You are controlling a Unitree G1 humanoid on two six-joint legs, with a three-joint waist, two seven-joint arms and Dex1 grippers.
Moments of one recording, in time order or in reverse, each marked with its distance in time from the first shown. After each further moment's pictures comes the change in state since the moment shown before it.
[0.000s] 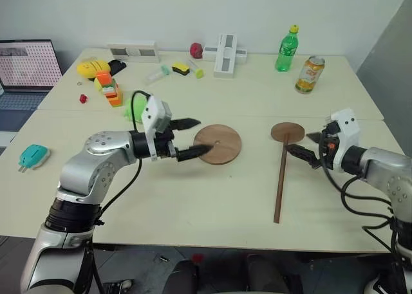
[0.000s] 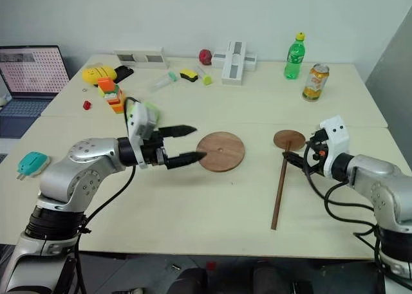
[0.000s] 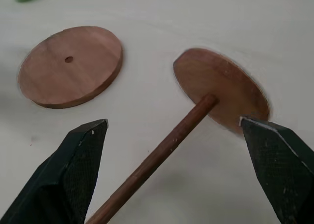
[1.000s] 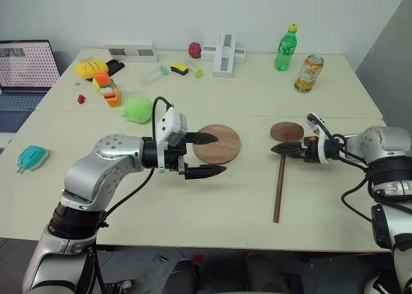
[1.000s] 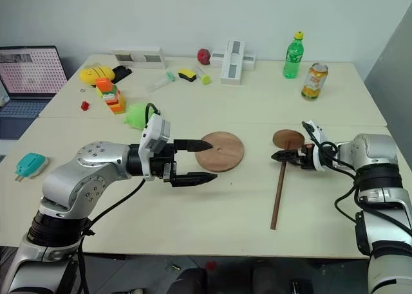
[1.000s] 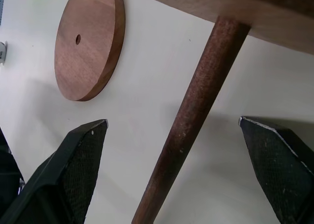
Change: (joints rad) left arm 0.032 -0.011 0.010 -0.160 -0.007 0.107 -0.022; right arm -0.415 0.019 0.284 0.837 -0.129 0.041 0.317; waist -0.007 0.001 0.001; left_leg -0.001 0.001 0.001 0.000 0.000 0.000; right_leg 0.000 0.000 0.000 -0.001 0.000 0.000
